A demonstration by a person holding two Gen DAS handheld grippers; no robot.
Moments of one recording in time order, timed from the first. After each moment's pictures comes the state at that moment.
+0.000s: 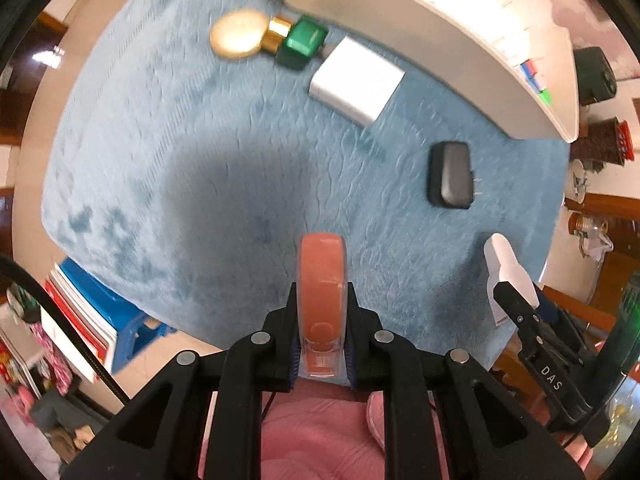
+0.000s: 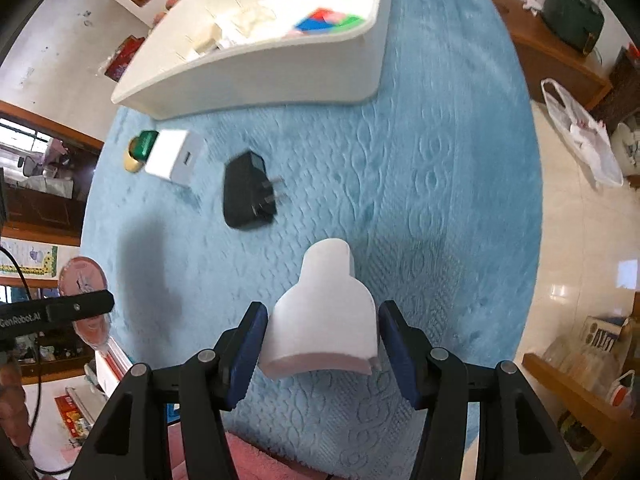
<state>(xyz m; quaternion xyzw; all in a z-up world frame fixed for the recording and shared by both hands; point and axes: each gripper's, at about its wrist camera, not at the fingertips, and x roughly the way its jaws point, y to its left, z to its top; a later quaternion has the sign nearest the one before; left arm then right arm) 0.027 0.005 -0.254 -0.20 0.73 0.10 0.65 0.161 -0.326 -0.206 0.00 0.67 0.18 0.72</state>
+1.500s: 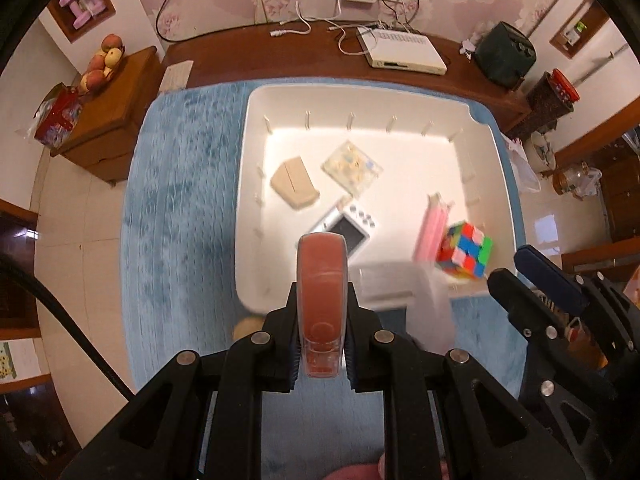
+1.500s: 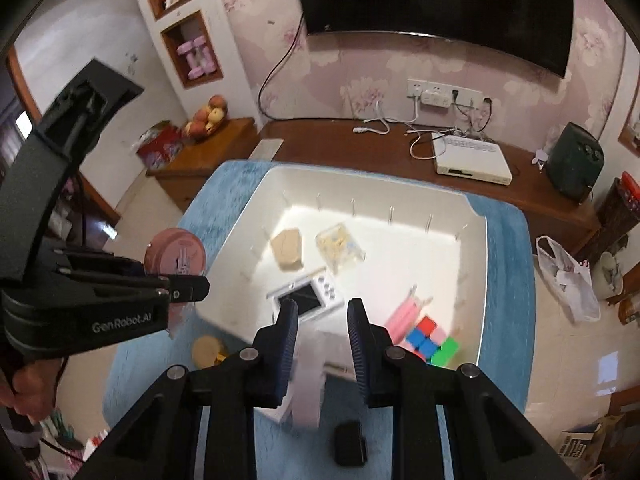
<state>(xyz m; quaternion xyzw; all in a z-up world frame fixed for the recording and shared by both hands) 0.229 0.043 -0.147 -0.03 0.63 -0.03 0.77 0.281 -0.186 -0.080 -0.03 0.49 0.19 0.85</state>
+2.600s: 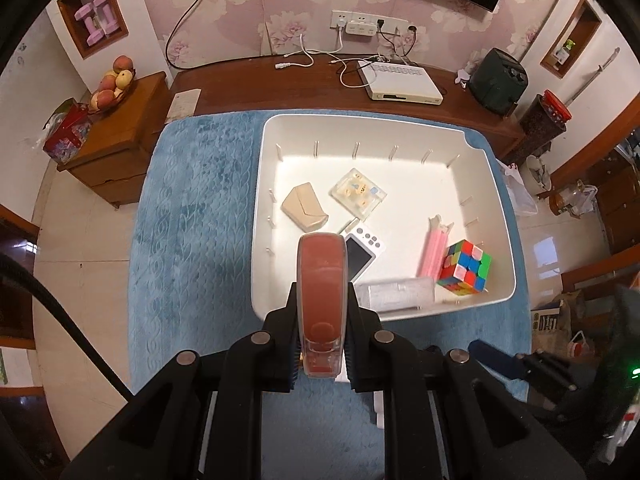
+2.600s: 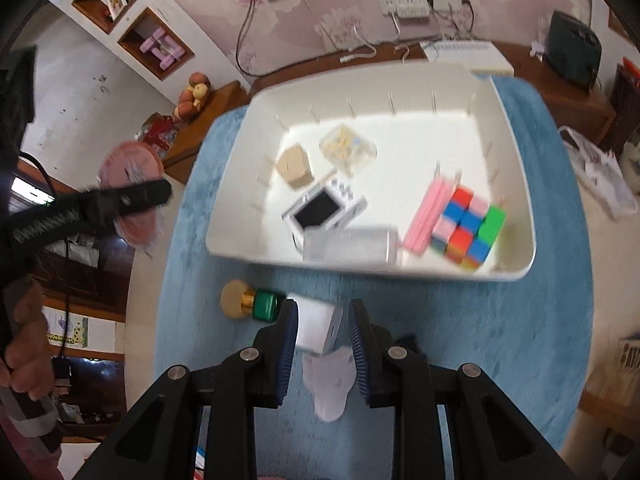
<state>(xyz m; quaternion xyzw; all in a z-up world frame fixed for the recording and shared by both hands) 0.206 0.055 -0.134 -0.03 0.58 -0.03 0.81 0.229 -0.203 -0.140 0.09 0.60 0.18 0.77</state>
